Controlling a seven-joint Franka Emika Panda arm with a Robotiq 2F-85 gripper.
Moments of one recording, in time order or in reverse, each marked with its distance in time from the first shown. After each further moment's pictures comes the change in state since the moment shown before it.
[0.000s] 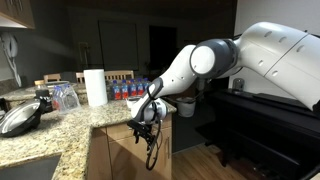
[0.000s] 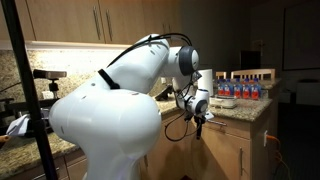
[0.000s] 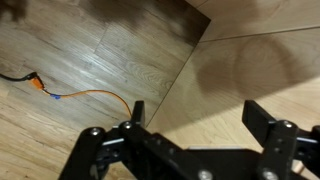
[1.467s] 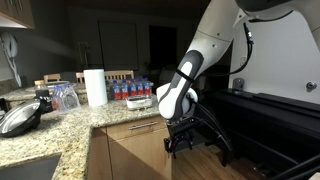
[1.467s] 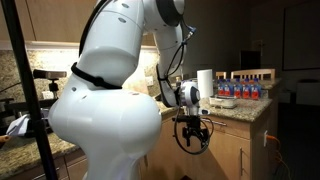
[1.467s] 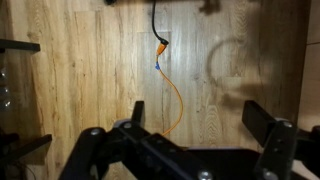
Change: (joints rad) arm 0.011 -0.567 -0.048 -0.776 -0.447 -0.143 -0.644
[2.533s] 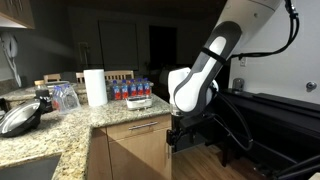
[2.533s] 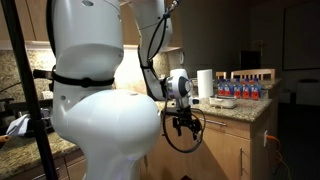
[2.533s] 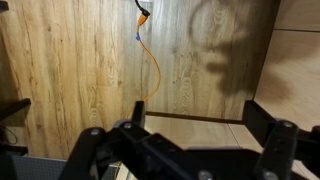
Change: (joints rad) arm -0.033 -0.329 0.075 -0.313 0.006 0.211 -0.051
